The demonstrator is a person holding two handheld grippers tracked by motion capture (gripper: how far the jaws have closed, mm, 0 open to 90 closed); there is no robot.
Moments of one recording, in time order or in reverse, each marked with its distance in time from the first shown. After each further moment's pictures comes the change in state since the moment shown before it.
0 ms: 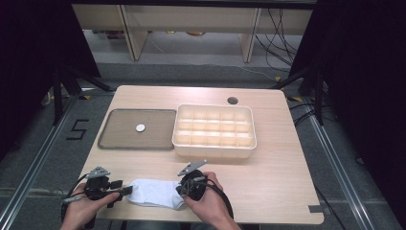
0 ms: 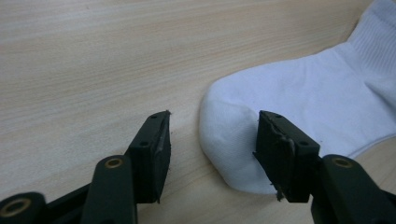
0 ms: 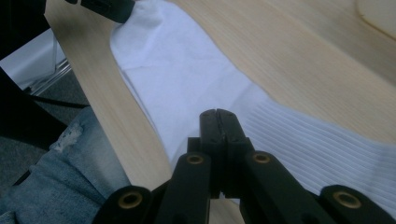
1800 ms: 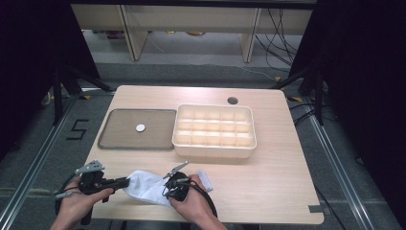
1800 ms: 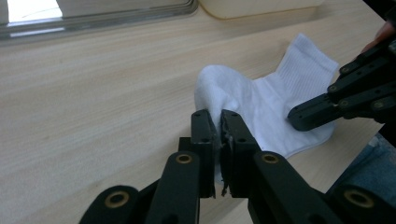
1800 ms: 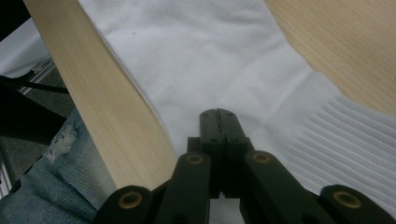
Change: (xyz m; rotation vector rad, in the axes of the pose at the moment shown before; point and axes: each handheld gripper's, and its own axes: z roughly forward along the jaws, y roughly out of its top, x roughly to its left) left arm -0.004 0.019 -0.023 -0.059 -0.129 0.003; right arm 0.009 0.009 0.050 0.107 0.034 0.009
